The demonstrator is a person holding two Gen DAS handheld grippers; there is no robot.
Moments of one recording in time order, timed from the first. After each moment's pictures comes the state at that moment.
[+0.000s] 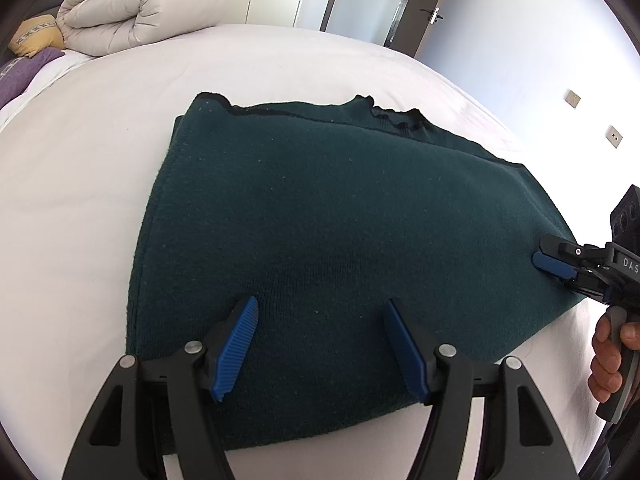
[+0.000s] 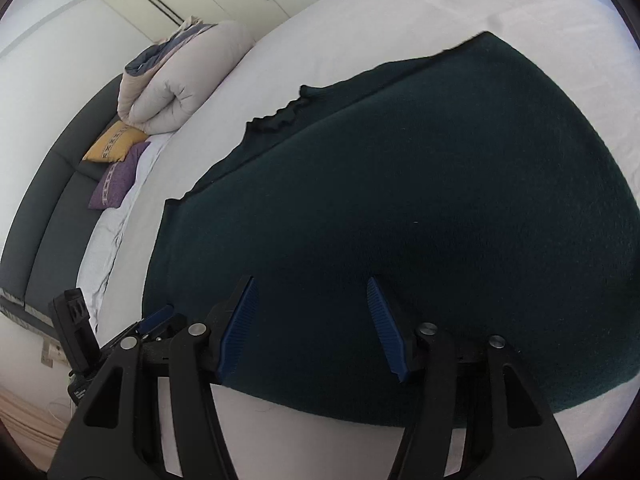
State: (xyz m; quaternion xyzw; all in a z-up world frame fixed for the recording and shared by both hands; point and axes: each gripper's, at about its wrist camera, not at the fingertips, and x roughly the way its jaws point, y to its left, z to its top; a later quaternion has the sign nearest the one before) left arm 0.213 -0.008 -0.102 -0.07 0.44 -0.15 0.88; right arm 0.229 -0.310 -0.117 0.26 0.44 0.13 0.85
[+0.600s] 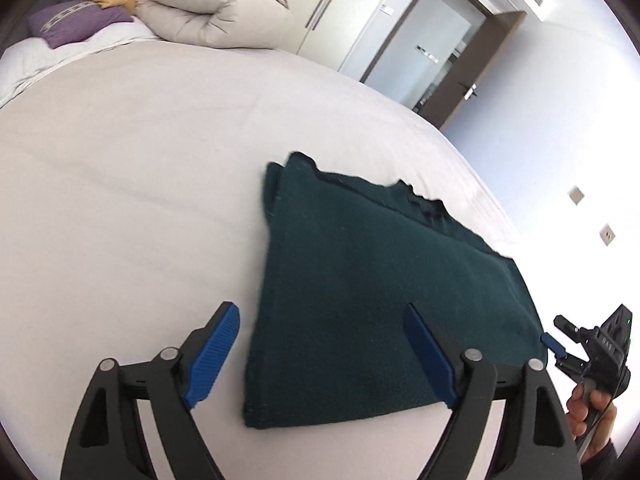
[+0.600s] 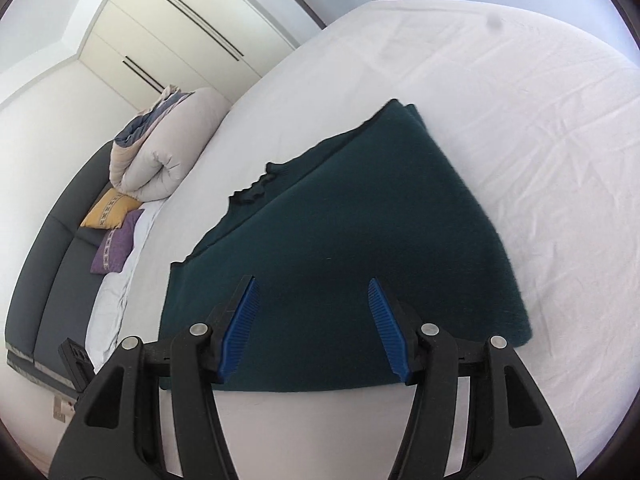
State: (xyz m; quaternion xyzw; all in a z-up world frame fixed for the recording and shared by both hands) left arm 0.192 0.086 -0.066 -0.22 0.39 -0.11 0.89; right arm 0.179 -0.364 -0.081 0.31 0.37 0.07 0.87
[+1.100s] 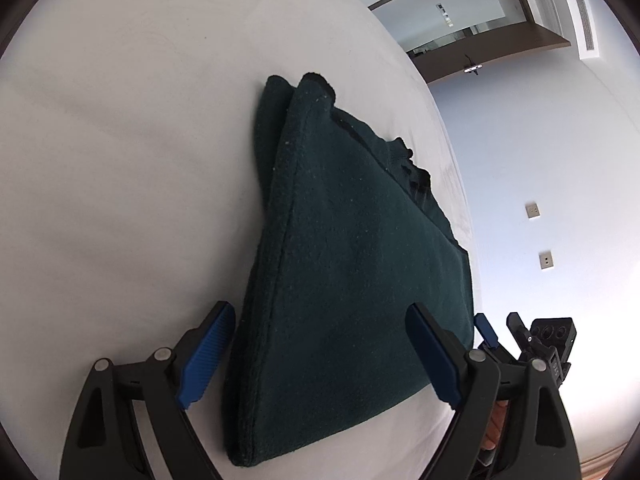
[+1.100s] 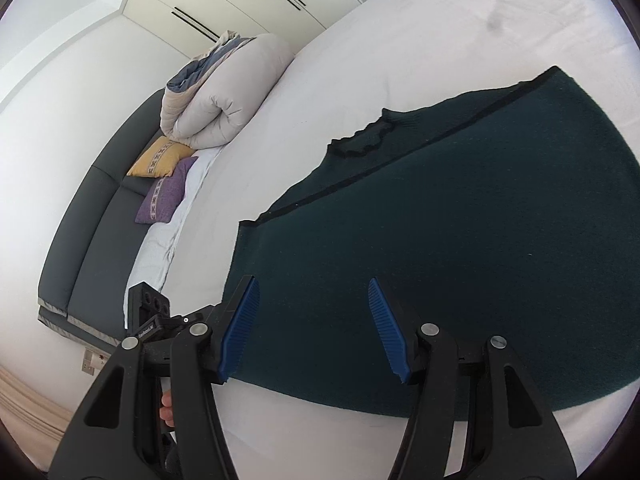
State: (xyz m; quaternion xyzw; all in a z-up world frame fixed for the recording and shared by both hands) left arm 0.270 0.105 -0.118 -0.36 0.53 -0.22 0.74; right arm 0.241 -0.260 -0.064 0.30 0.41 0.19 0.84
